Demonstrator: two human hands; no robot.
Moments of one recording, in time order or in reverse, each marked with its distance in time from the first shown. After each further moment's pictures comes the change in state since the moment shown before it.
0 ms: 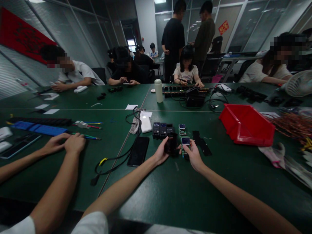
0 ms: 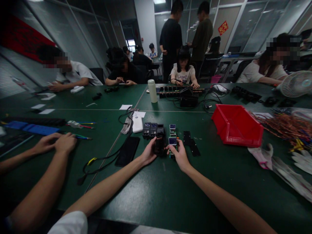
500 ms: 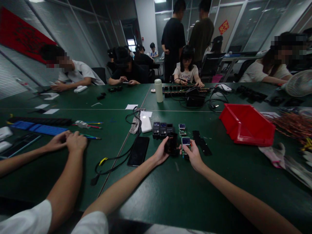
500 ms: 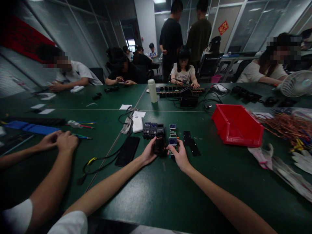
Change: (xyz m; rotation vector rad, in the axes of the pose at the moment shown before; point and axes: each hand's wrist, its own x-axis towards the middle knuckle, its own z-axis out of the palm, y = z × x) left_hand 0.000 0.000 0.001 -0.013 0.032 -0.010; right_hand -0.001 0.002 0.000 -0.026 0.007 -0.007
